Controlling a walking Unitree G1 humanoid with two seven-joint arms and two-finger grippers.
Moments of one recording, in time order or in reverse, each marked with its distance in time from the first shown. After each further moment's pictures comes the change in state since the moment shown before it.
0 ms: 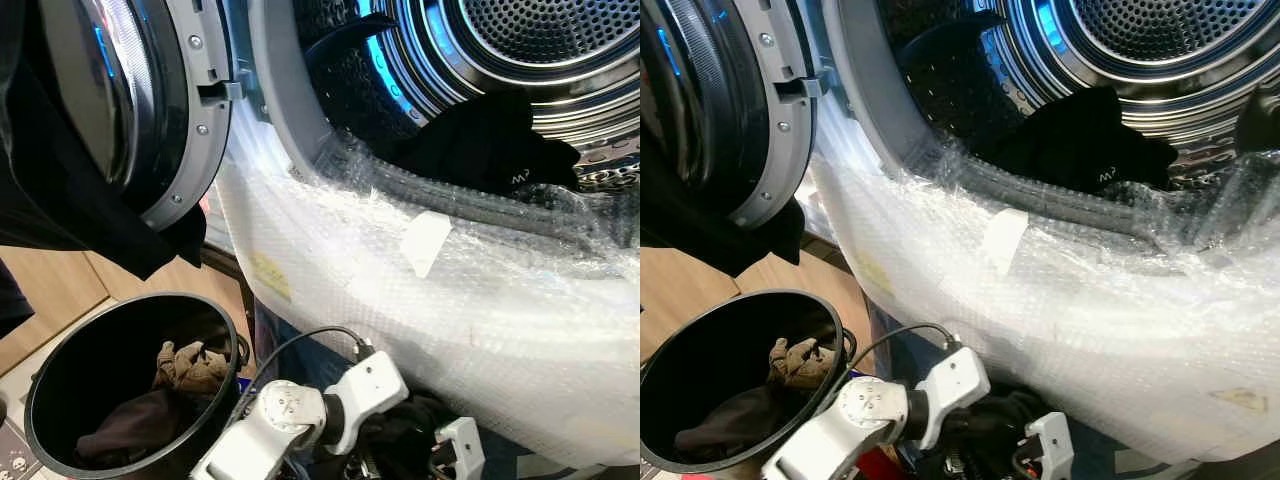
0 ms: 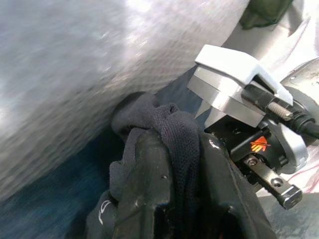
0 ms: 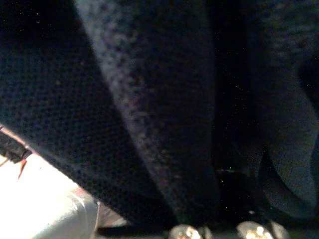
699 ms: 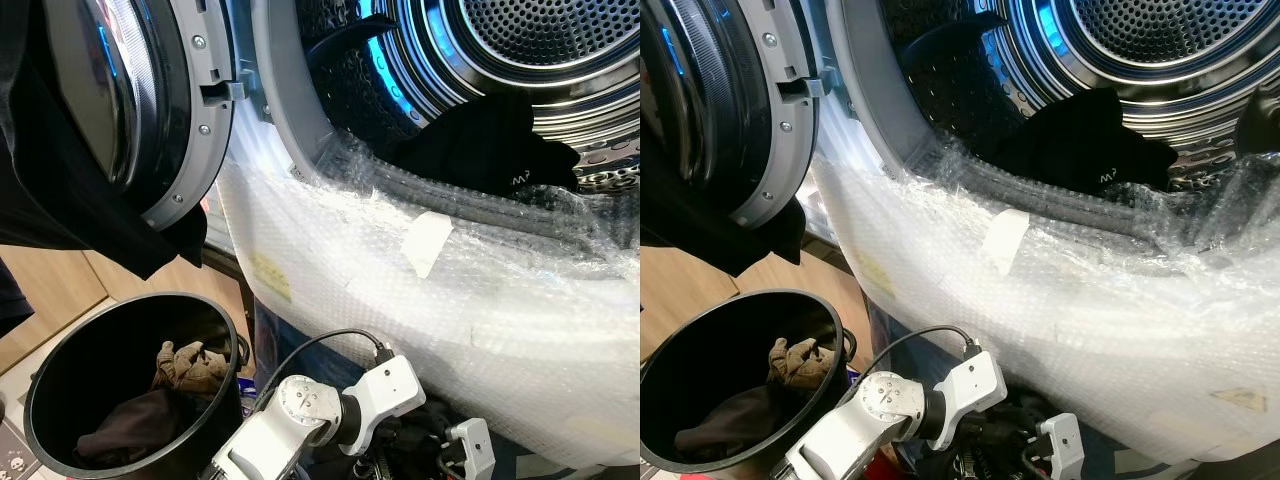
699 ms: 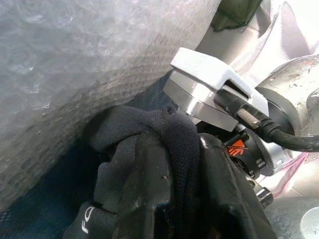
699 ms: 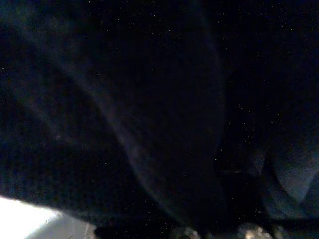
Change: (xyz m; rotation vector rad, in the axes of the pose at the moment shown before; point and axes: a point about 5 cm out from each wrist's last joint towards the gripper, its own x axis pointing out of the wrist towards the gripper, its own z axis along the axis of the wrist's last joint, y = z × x) left arm 0.028 -0.005 0.008 0.003 -0.009 -0.136; right arm -0.015 -0.011 -0.002 0.035 -0.014 -0.082
